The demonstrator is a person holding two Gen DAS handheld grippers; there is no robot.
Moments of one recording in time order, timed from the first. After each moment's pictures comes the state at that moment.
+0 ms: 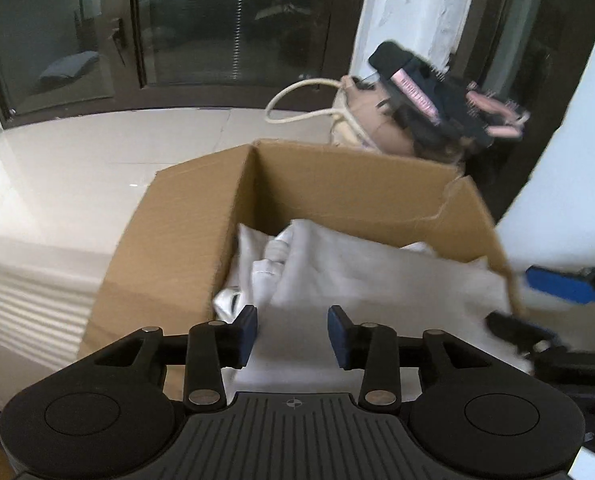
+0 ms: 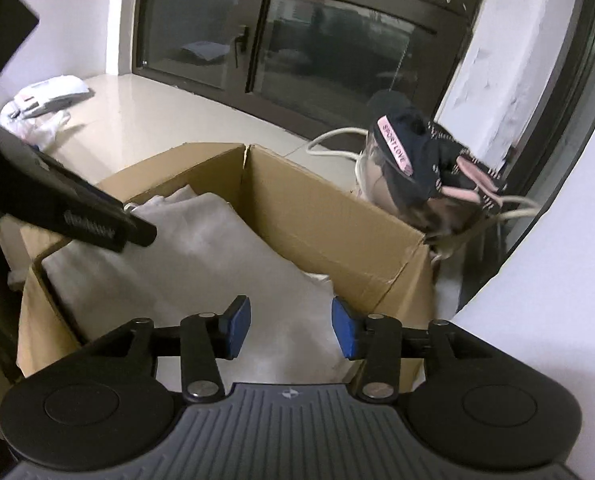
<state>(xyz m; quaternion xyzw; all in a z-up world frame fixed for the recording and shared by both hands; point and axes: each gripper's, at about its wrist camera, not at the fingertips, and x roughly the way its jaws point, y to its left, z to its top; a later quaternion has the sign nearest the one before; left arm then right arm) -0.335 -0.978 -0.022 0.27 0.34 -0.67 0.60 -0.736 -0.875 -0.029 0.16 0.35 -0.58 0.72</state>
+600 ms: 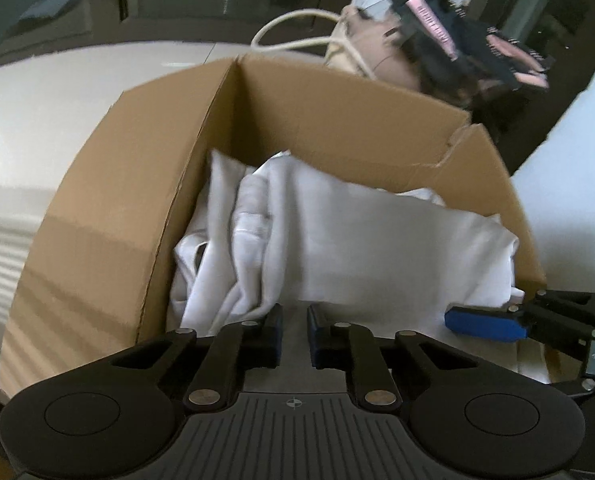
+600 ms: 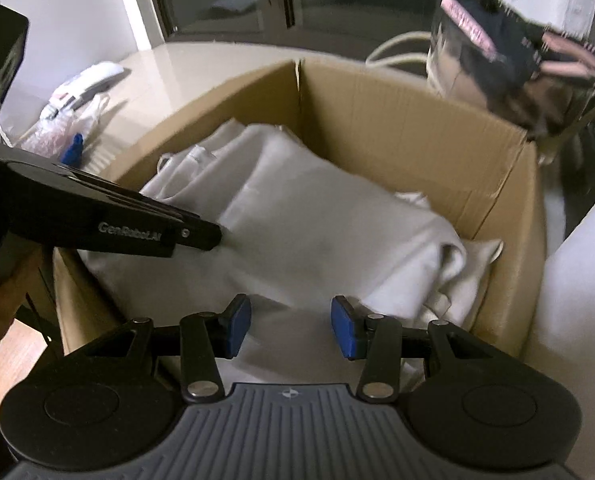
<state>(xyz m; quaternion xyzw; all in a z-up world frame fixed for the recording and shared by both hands) -0.340 -1.005 -0.084 0.31 0.41 -0.65 0.56 -0.733 -0.907 -0.089 0.32 0.35 -0.49 0.73</state>
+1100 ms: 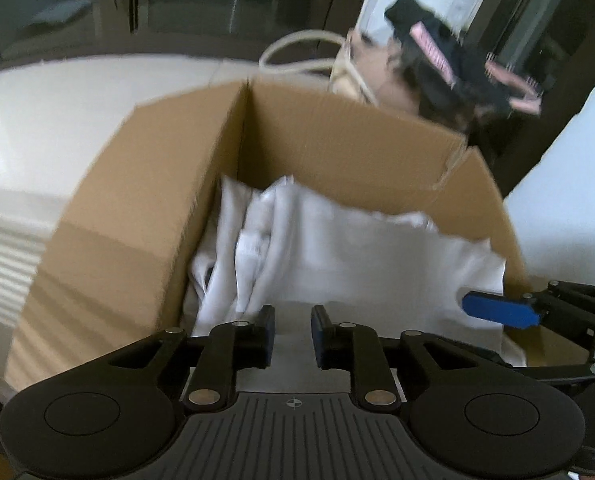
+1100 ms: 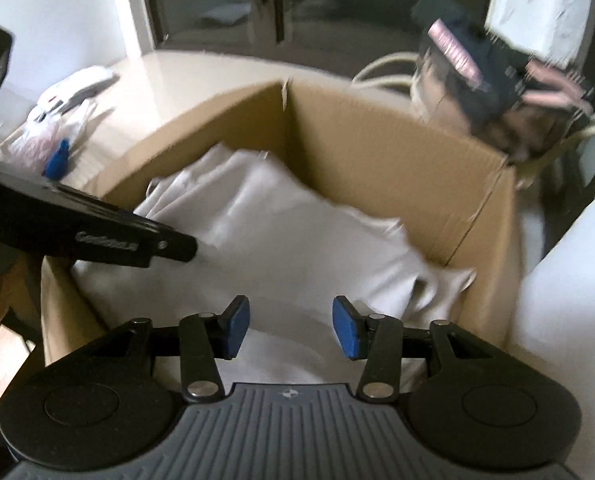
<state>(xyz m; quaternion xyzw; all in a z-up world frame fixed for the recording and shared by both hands) -0.331 -0.994 -0.068 0.27 0.40 -0.66 0.58 -0.736 -0.902 -0.074 0.28 0.35 -0.52 0.73</state>
